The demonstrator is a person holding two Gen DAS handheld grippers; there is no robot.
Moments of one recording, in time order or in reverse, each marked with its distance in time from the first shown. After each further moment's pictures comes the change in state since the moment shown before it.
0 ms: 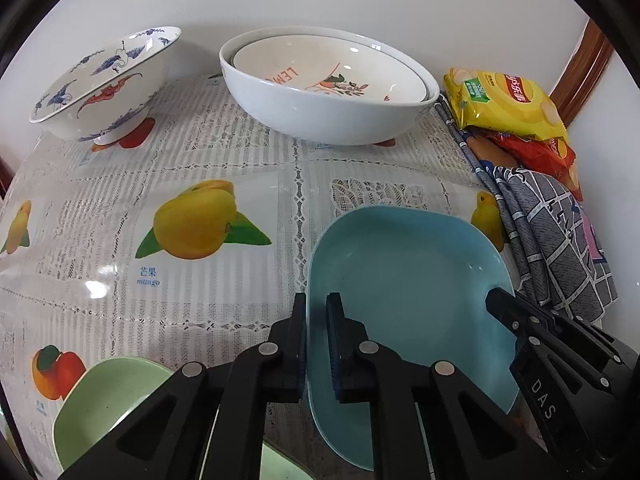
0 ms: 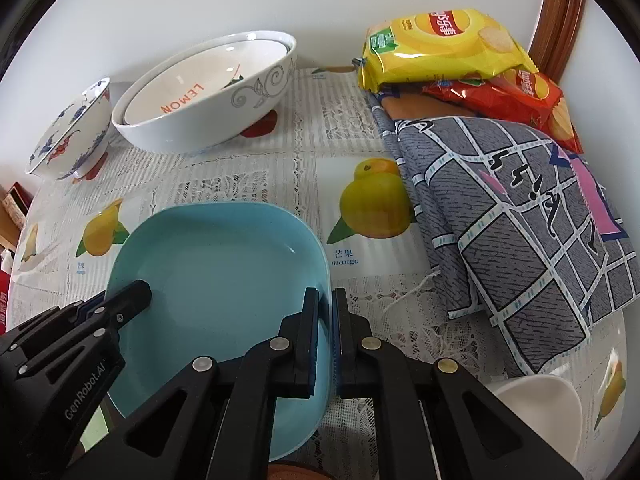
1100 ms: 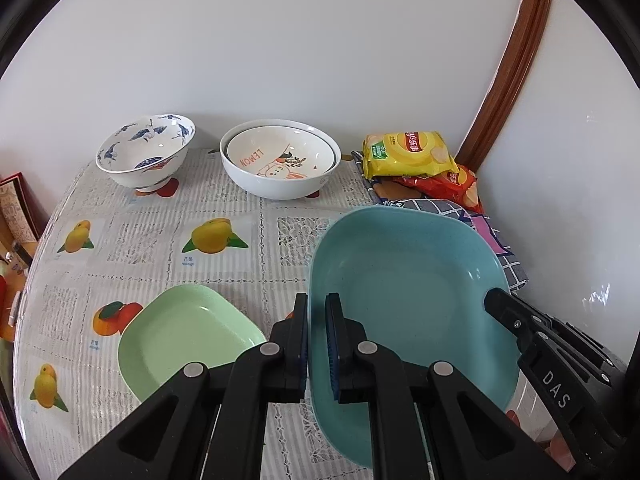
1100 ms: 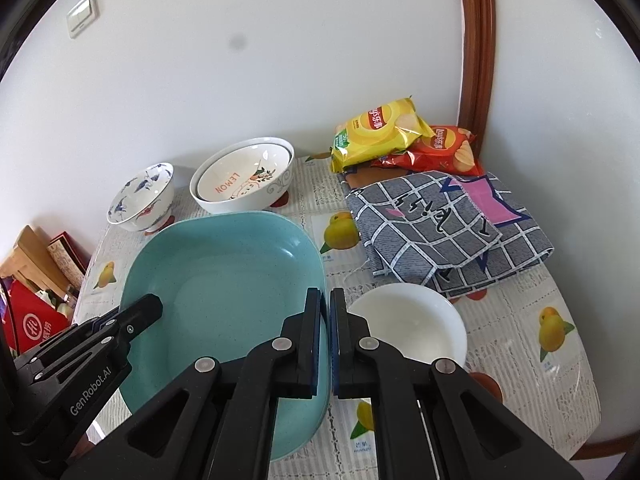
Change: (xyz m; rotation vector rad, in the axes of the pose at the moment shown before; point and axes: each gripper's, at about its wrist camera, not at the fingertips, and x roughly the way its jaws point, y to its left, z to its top) left arm -0.171 -0.027 -0.054 0.041 -0.185 -0.094; right arm -0.181 -0.032 -0.058 0.107 -0.228 0.053
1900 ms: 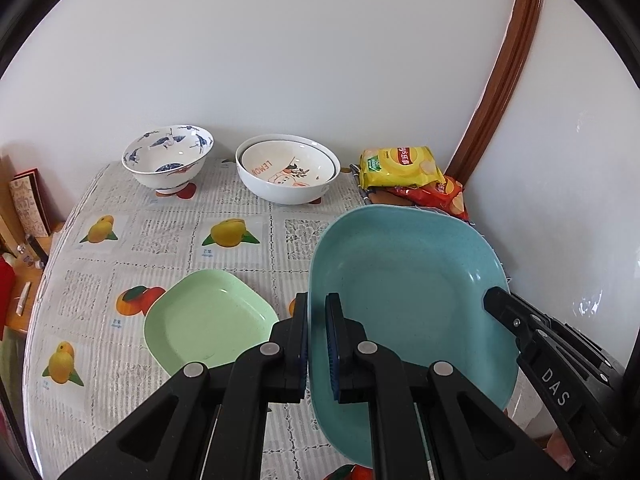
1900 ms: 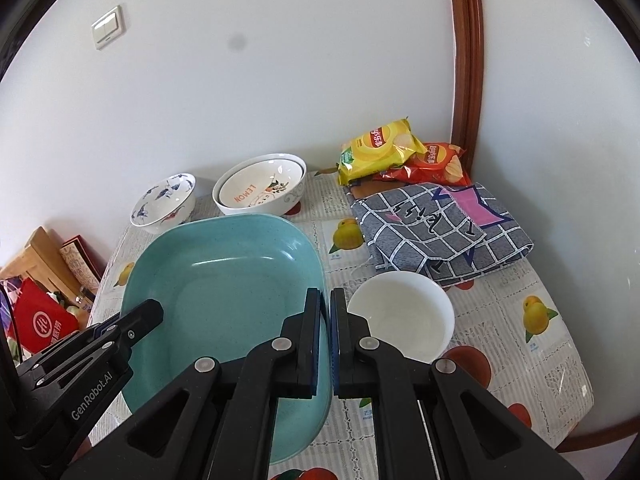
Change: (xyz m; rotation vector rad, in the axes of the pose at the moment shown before) left arm -0.053 0.009 -0.021 -0.024 -0.053 -0.002; right arm -0.055 0.016 -0.021 -0.004 -0.064 0.006
